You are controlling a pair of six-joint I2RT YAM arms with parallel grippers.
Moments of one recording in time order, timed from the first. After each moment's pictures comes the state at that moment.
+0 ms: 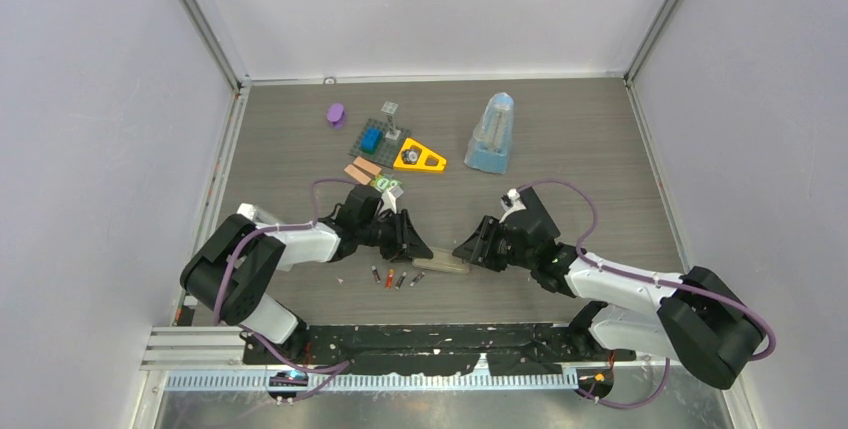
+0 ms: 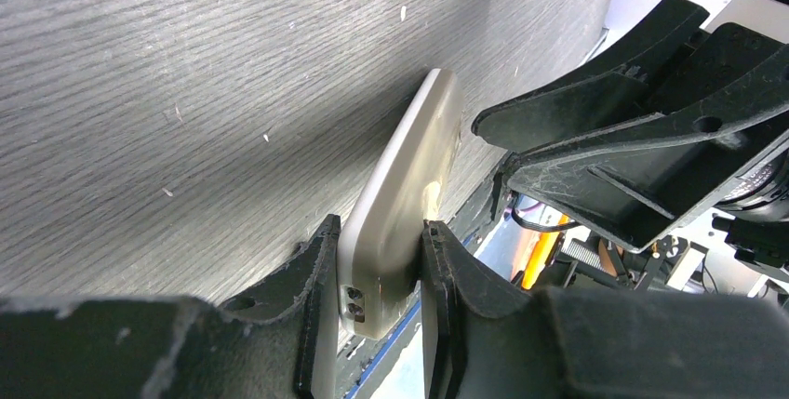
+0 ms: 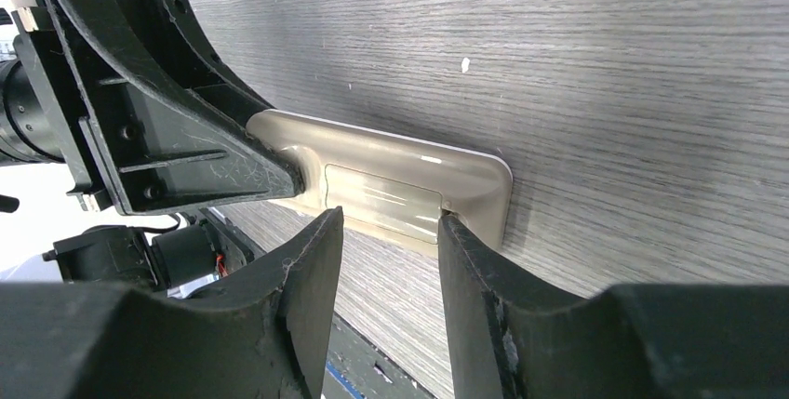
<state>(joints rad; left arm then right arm) -0.60 1.54 0.54 0.22 0.61 -0.92 0.73 1.13 0.33 0.19 -0.15 1.03</state>
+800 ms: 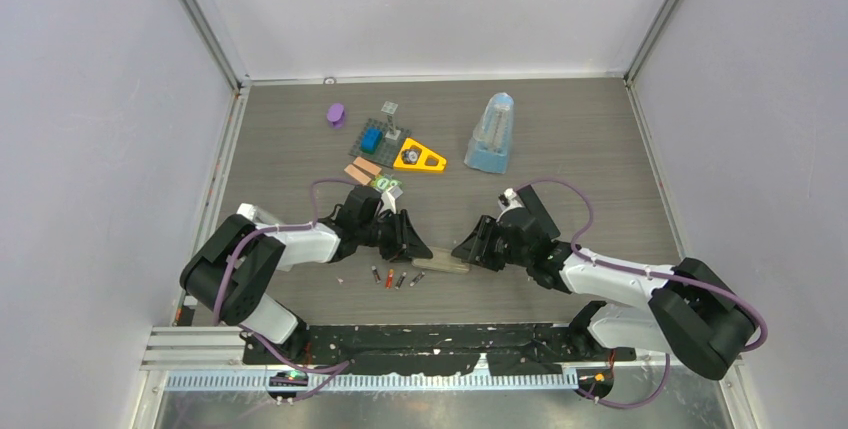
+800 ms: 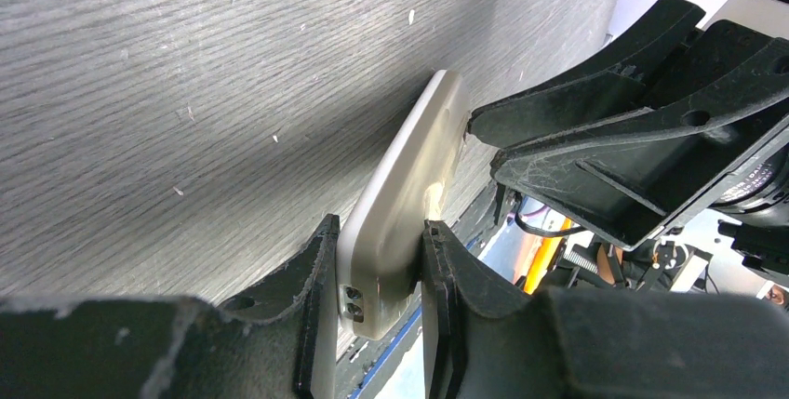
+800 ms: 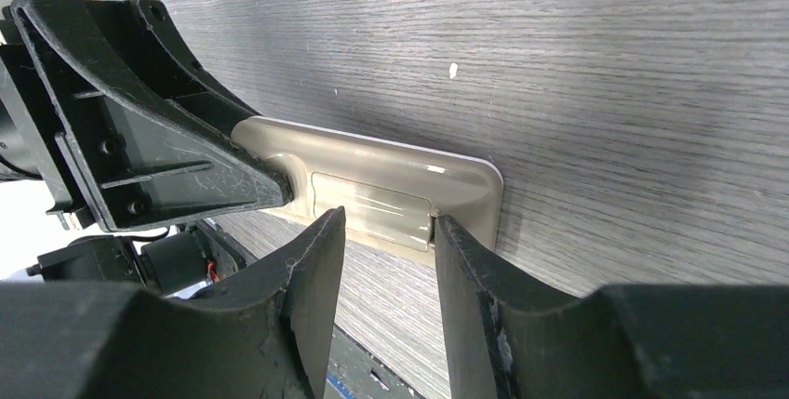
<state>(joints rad) -0.60 1.54 0.53 0.22 0.60 -0.92 0.73 1.19 0.35 0.19 -0.14 1.03</state>
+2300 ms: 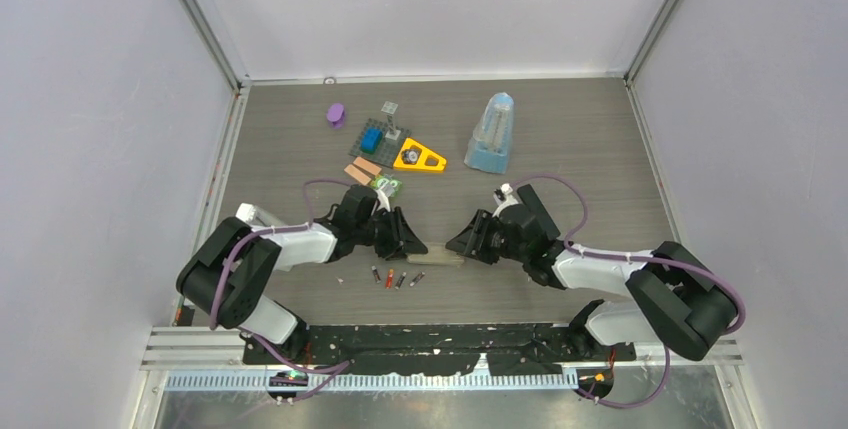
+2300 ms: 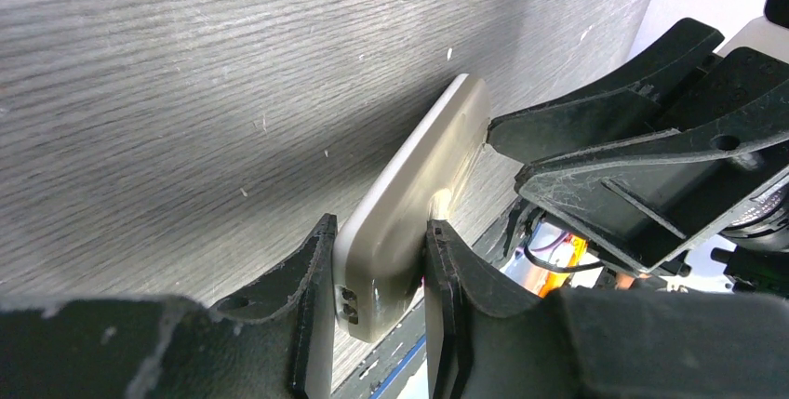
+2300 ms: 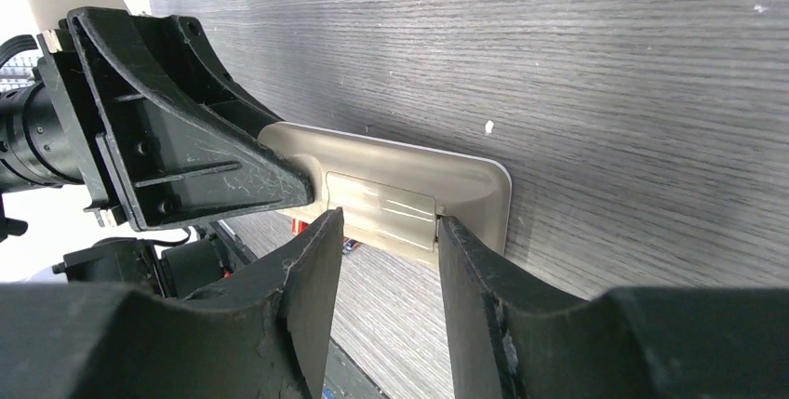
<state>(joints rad) -0.58 1.52 0.52 0.20 0.52 -0.94 0.71 1.31 0.35 0.39 -0.20 1.02</state>
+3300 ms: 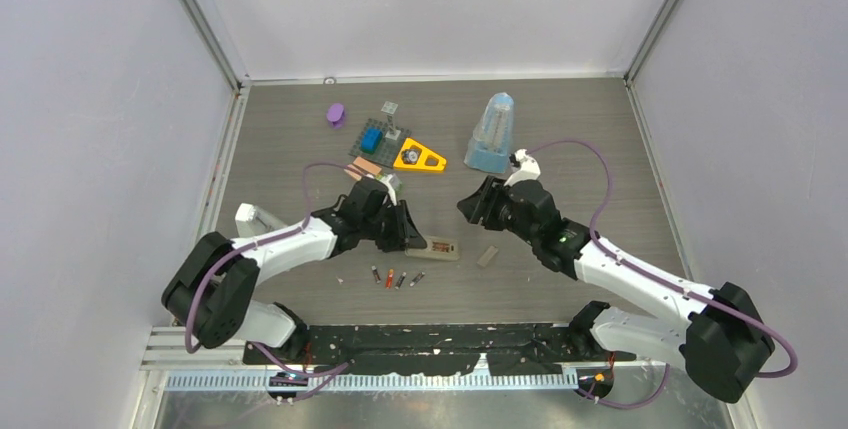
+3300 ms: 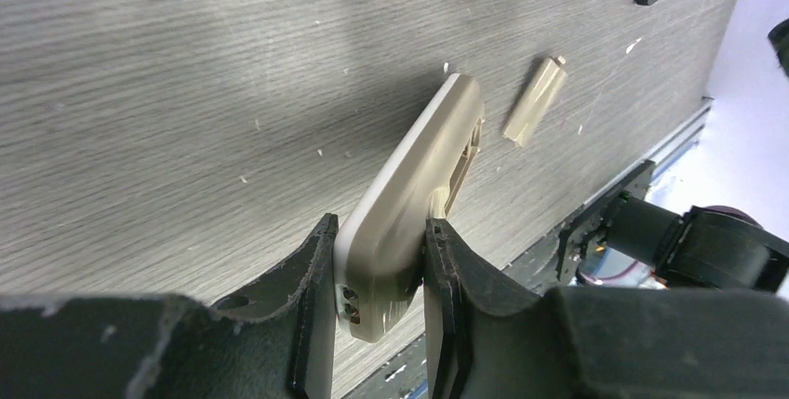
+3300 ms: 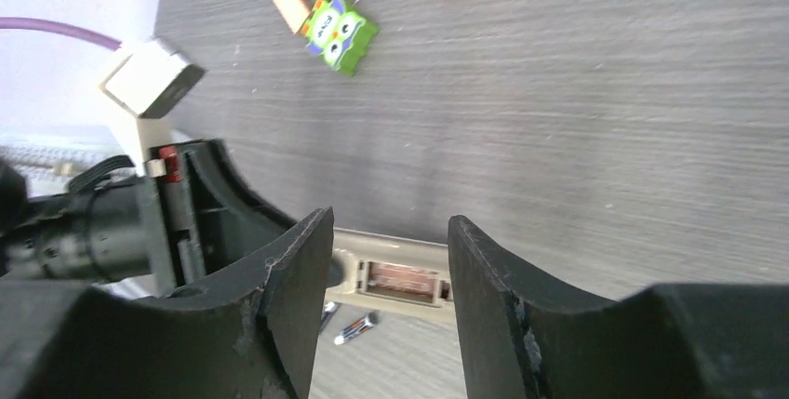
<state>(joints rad) -0.65 1.41 0.65 -0.06 0.32 -0.83 0.71 1.06 0.57 0.06 0.08 0.78</state>
